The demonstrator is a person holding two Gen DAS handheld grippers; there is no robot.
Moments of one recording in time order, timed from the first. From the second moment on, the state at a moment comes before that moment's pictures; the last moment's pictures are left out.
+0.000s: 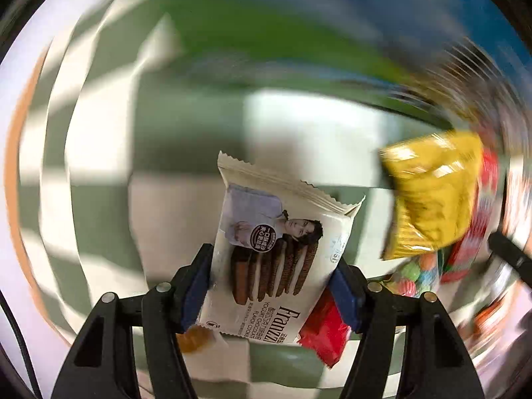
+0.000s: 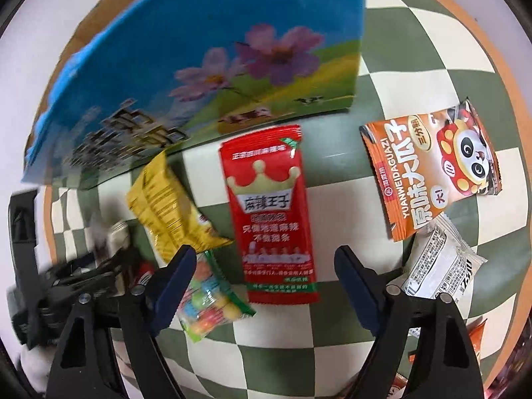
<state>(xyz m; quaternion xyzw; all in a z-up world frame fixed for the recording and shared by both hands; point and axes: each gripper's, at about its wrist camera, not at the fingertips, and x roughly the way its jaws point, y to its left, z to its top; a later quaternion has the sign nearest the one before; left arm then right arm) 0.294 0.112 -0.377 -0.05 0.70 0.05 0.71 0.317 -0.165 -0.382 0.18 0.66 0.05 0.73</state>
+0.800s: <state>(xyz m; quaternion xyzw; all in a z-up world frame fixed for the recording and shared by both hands) 0.262 0.126 -0.382 -0.10 0.70 0.07 0.71 0.340 -0.032 -0.388 -0.01 0.65 0.09 0.75</state>
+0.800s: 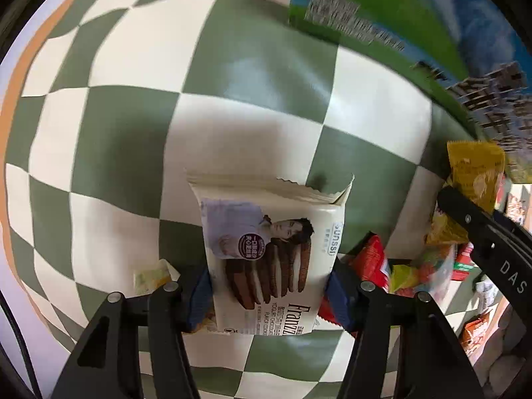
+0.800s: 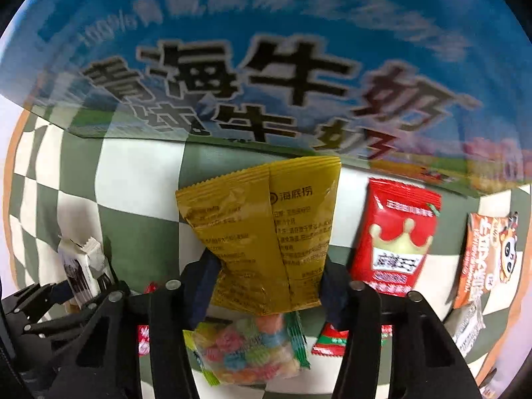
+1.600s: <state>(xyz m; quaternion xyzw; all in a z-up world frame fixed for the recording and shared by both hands) 0.195 0.064 -0.434 -0.10 0.77 -0.01 0.64 0.196 -0.126 -0.434 0.08 0.77 0.11 0.62</state>
